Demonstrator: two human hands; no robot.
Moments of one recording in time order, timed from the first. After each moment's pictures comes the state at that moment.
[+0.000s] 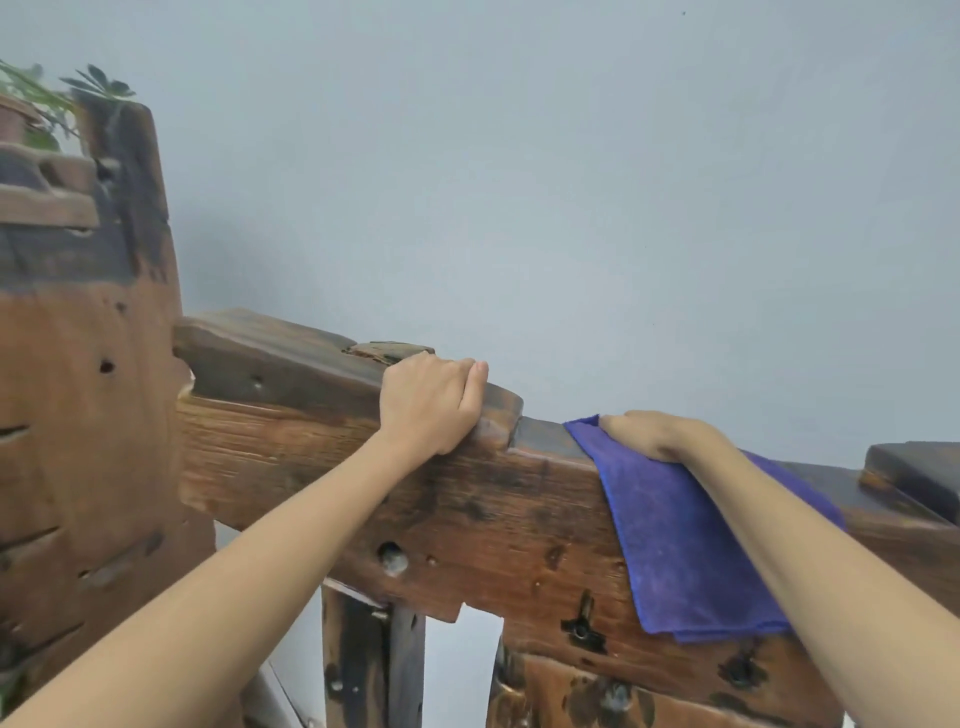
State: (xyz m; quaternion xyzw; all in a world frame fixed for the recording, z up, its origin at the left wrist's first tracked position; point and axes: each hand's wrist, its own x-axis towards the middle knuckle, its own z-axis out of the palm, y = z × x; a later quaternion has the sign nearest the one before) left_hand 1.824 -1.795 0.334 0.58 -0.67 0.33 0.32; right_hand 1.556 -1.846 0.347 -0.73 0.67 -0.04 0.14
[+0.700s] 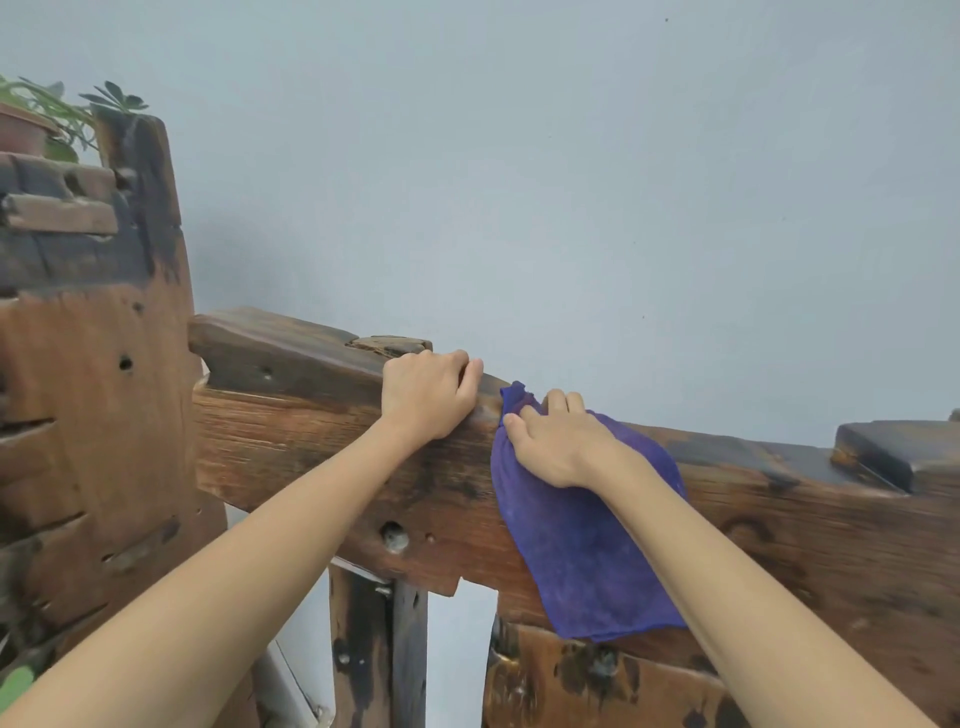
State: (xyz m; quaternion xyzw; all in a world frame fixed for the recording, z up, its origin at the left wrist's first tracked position) left_hand 1.815 -1.791 0.334 0.61 -0.66 0.30 0.32; right_hand 1.636 -1.761 0.331 -0.81 0.58 -0.10 0.03
